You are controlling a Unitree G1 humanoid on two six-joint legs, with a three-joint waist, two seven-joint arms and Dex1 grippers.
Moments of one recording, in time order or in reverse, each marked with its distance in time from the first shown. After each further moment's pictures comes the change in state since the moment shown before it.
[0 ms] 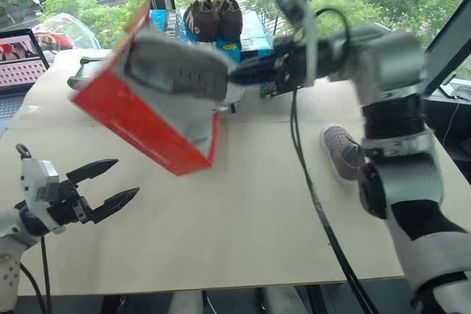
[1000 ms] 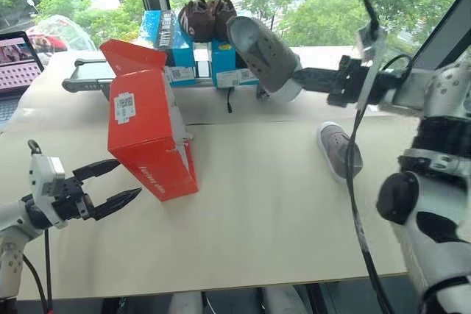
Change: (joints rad) left arm -0.021 0.043 -0.026 0.065 0.014 -0.026 -0.061; right arm 0.171 0.038 -0.501 0.131 0.234 0.458 -0.610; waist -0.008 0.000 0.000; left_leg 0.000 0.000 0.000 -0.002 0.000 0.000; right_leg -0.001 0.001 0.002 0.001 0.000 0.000
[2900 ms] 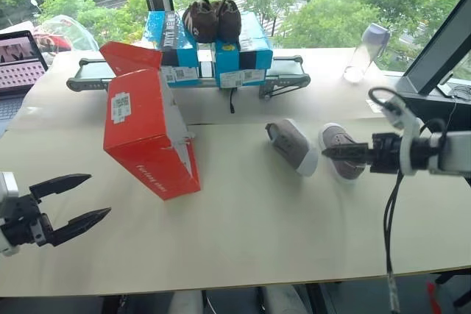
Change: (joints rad) left arm 0.264 0.077 0.279 -0.149 -0.079 0.111 -0.055; right arm 0.437 -0.626 0.421 -0.315 0.778 -0.140 -0.316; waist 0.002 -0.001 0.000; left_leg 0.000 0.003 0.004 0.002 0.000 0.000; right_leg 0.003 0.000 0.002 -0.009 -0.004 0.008
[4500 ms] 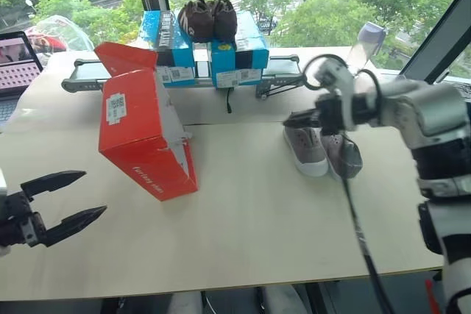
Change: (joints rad) left arm 0.064 0.012 0.116 -0.097 -0.059 0.091 0.009; right arm -0.372 0.399 0.359 0.085 -0.843 -0.399 0.717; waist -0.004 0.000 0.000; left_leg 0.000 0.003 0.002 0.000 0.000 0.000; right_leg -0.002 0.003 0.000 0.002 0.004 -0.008
